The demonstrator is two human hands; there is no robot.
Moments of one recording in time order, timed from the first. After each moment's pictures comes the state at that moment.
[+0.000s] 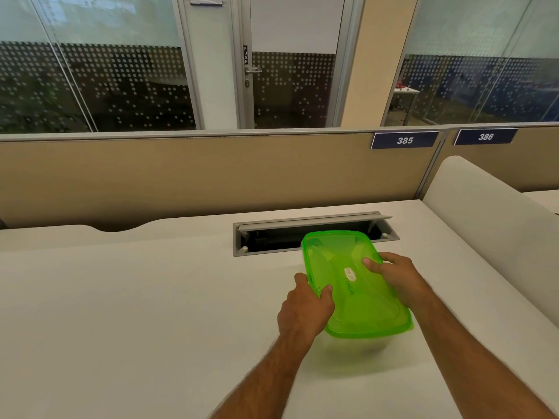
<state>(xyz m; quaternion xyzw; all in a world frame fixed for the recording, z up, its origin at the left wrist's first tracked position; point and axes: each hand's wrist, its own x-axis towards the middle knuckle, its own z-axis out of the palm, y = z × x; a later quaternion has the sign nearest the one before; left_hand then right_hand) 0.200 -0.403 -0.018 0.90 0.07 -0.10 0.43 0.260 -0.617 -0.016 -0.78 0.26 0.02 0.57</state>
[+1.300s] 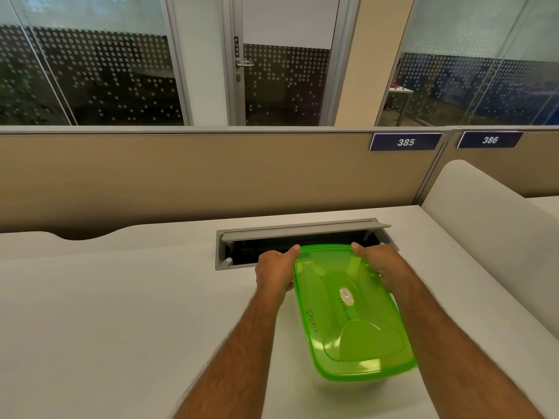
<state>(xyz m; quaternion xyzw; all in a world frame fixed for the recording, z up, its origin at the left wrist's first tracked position) 0.334 -0.393 -0.028 0.70 0.21 -0.09 0.68 0.342 -0.609 -0.010 -0.79 0.29 0.02 0.54</state>
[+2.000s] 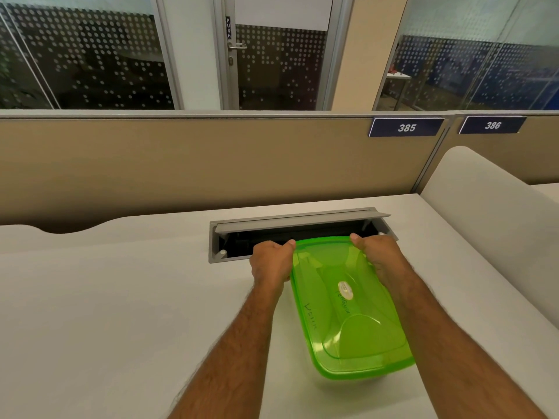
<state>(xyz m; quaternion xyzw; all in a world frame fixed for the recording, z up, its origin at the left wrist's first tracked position) 0.343 -0.395 -0.039 0.73 0.21 -0.04 0.64 0.351 -0.612 -0.027 -0.83 0.26 -0.02 0.50</state>
